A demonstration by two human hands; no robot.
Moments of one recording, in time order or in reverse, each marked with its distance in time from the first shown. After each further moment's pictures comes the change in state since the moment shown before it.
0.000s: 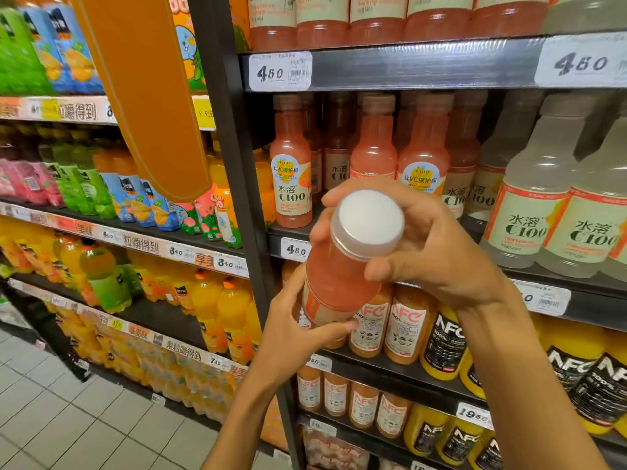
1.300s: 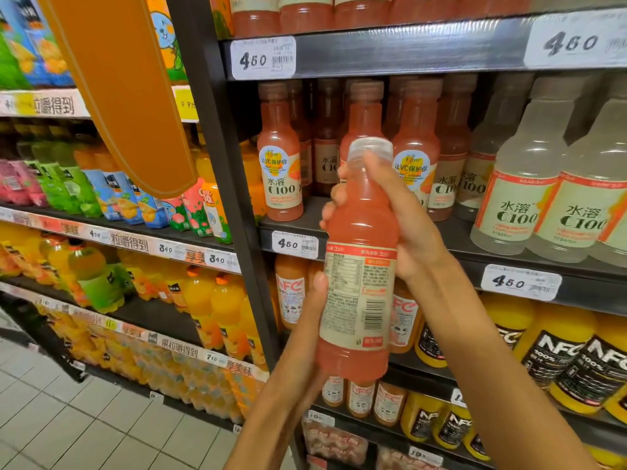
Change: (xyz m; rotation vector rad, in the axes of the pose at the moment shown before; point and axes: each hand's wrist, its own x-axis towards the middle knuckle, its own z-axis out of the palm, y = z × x) left_hand -0.012 0.018 0.031 -0.530 -0.145 -0.449; right_hand 0.016 0.042 -0.019 0.489 0.464 0.256
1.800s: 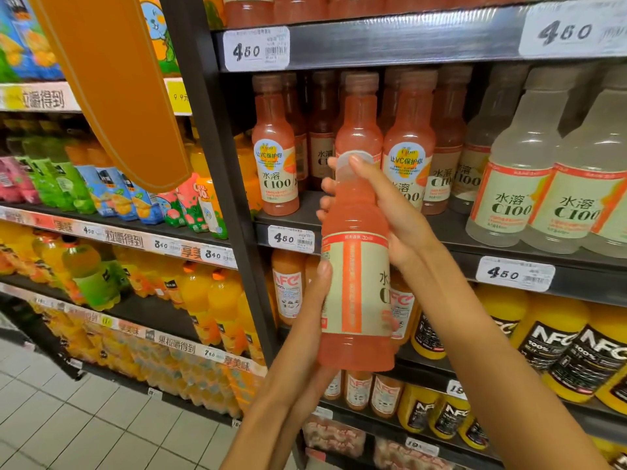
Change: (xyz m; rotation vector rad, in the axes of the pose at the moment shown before) left_hand -0.007 0.009 0.012 -0.212 0.041 -0.141; right_hand 0.012 0.007 -0.010 0.118 0.083 0.112
